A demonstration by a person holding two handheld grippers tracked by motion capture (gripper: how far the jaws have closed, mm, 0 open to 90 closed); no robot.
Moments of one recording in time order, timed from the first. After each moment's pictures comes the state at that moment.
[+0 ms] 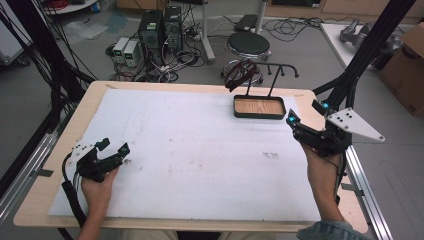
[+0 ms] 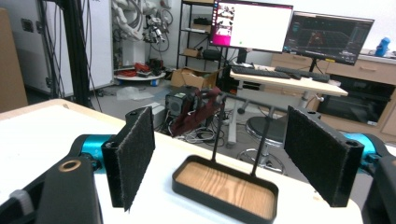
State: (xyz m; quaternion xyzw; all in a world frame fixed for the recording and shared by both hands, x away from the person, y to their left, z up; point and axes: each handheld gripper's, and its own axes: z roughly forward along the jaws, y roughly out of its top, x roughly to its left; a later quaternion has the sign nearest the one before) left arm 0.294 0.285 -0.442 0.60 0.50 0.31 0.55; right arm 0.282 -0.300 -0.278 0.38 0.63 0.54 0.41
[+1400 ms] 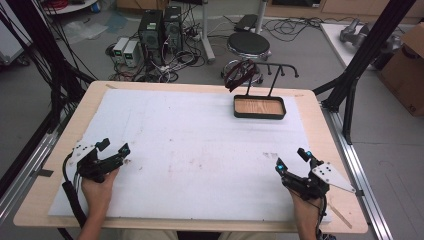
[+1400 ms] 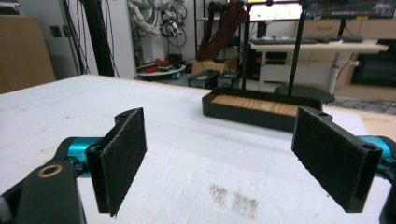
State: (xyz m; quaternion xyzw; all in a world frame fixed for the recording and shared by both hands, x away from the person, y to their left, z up) left arm 0.293 0.283 -0.442 0.60 0.50 0.31 0.55; right arm 0.247 -0.314 -0.426 0.40 0.62 0.58 0.35
